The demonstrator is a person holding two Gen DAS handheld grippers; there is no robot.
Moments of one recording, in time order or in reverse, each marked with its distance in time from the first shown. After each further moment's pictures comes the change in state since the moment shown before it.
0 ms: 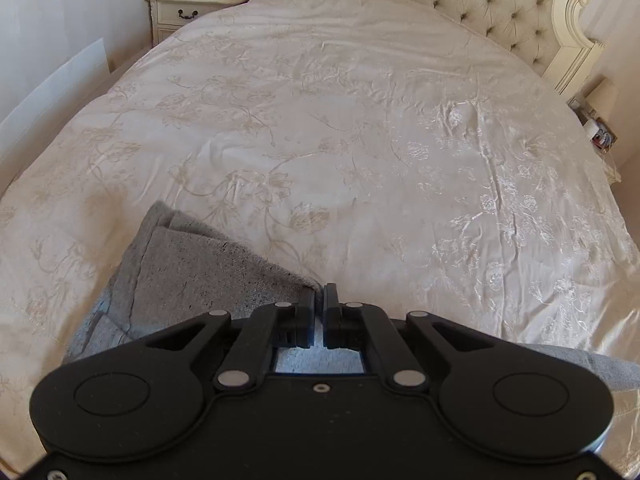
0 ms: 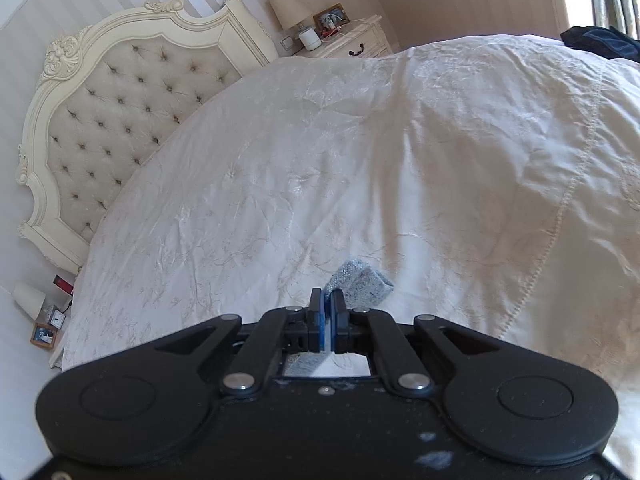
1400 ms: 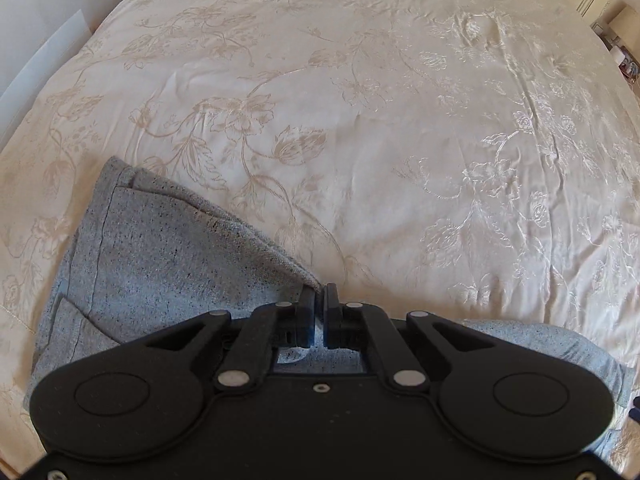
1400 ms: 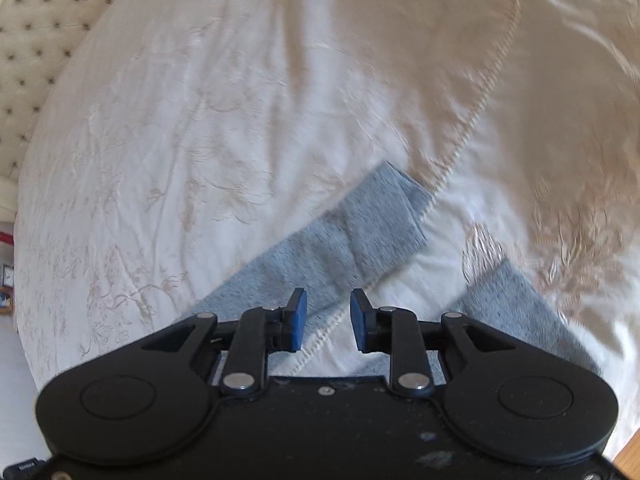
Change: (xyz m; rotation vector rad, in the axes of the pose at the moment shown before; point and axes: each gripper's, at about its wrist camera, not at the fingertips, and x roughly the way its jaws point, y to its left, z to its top) left arm 0.116 -0.038 0.003 0.086 0.201 0.104; right arm 0.090 -0.050 -0.090 0.146 0.385 -0.189
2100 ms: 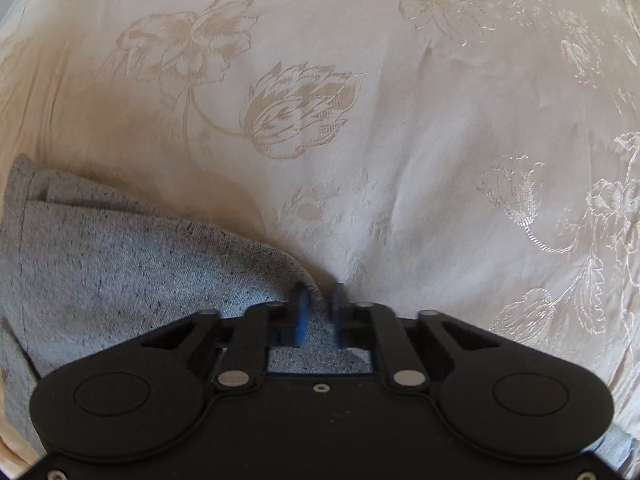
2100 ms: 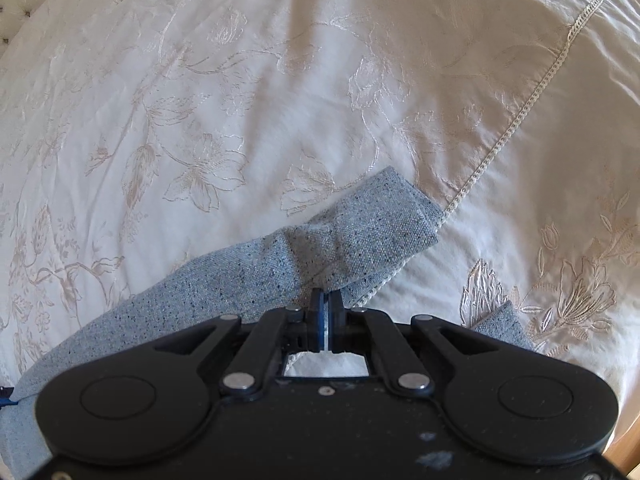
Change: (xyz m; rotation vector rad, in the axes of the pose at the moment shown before) left arm 0.168 -0.004 0.086 -0.137 0.344 0.136; right arm 0.041 0.044 0.005 -0.205 -0.013 -0.213
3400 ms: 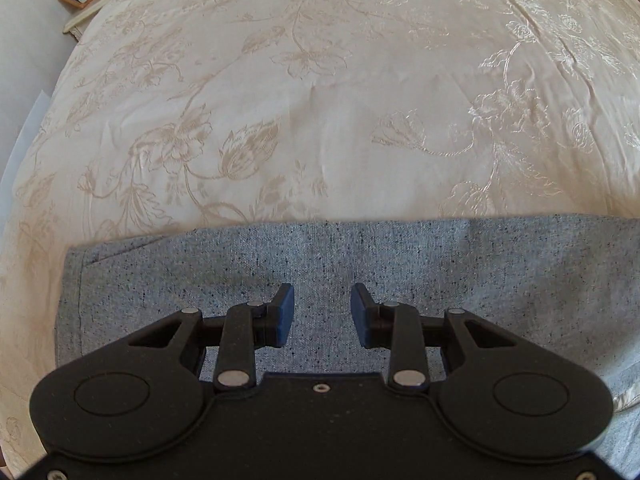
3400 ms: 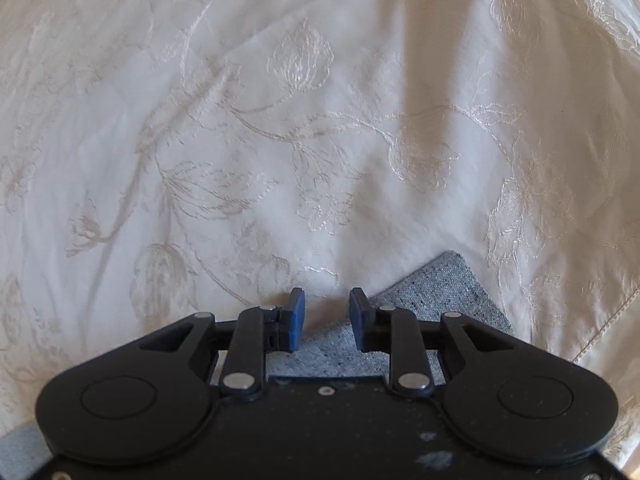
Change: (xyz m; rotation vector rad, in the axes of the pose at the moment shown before) left arm -0.063 -0.020 -0.095 0.405 -0.333 0.070; right arm 0.089 0.112 0.113 -0.134 0.041 -0.159
